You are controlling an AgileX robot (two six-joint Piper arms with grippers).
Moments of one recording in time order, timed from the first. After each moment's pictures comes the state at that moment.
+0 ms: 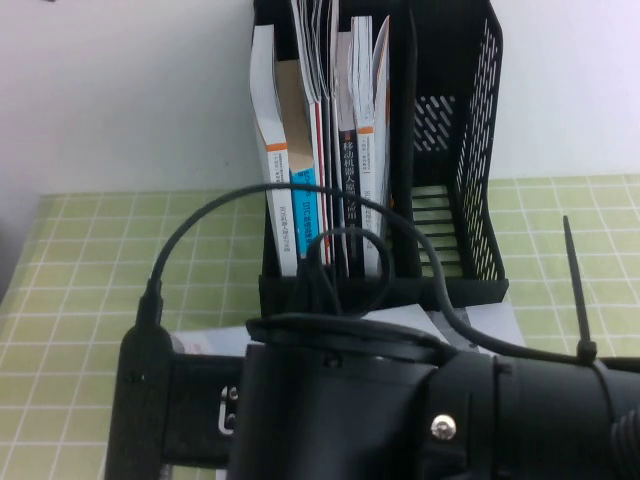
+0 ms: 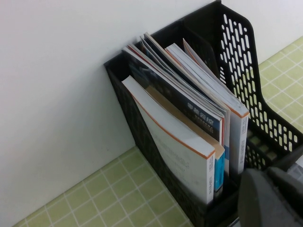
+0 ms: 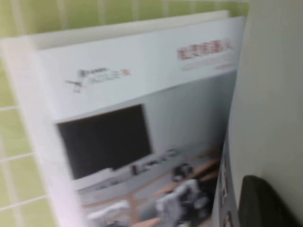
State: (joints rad) right arm 1.35 1.74 -1.62 -0.56 1.29 -0.09; left arm -0.49 1.21 -1.82 0.03 1.19 0.11
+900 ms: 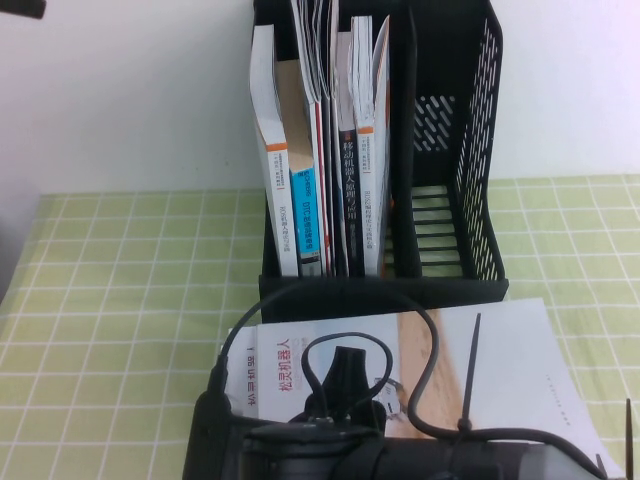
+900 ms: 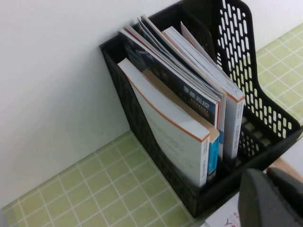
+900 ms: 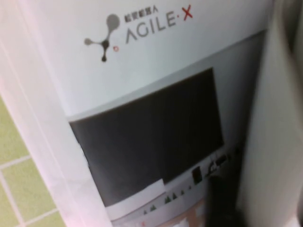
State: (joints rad) right arm 1.32 1.84 -1.38 -0.59 1.17 0.14; left arm -0.49 1.20 -1.82 0.03 1.24 0.09
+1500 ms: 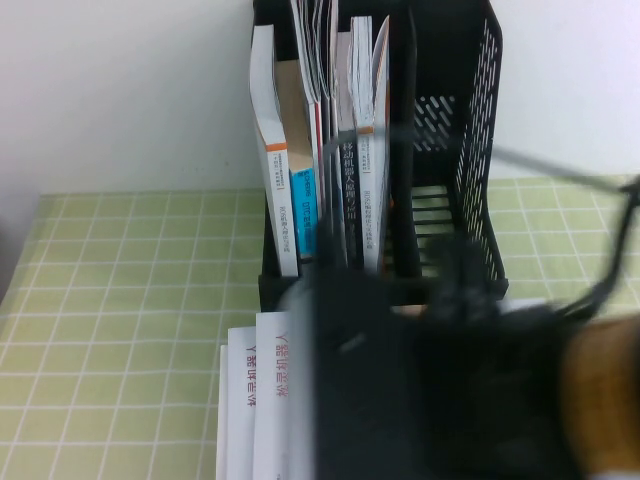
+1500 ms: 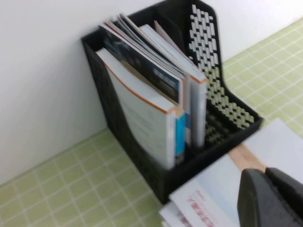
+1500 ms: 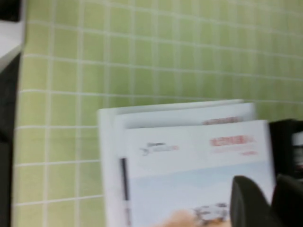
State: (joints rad) right arm 1.34 1.33 -1.38 -0.29 1.03 -0.21; left arm -0.49 0.93 -1.58 -0.04 1.20 0.07
